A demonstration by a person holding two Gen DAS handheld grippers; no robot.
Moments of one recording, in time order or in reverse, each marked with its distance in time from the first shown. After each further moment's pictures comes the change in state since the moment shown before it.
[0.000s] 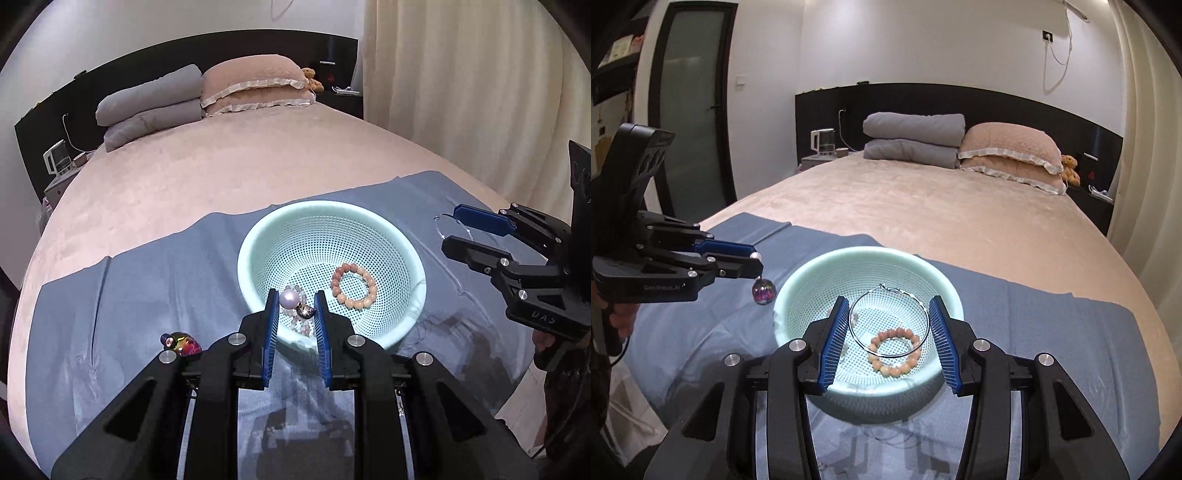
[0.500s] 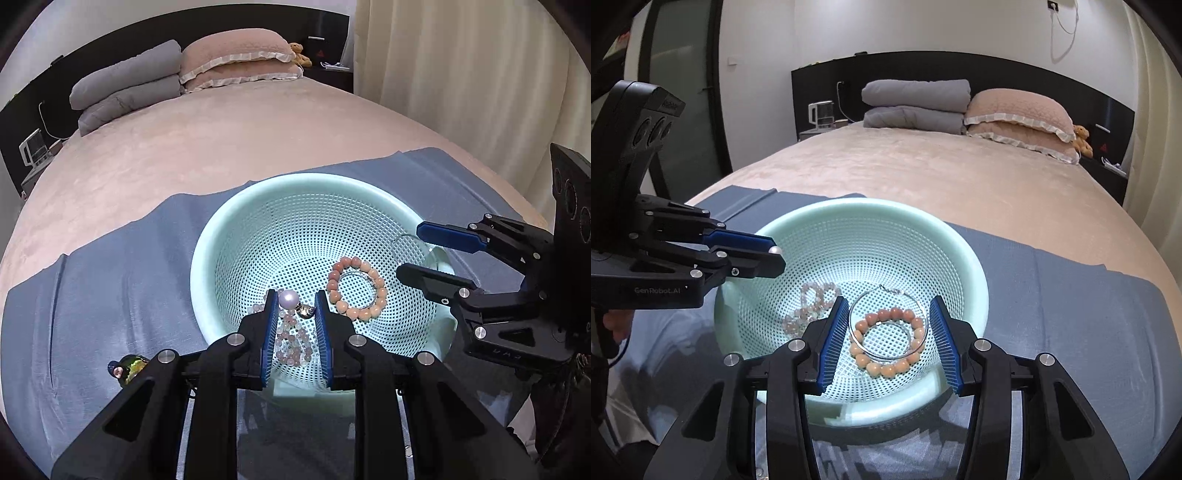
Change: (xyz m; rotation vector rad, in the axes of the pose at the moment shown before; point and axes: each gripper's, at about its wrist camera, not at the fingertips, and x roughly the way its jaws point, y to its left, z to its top) left arm 0.081 -0.002 0.004 0.009 0.091 -0.062; right arm 0.082 -0.017 -0.032 0.027 0.105 0.026
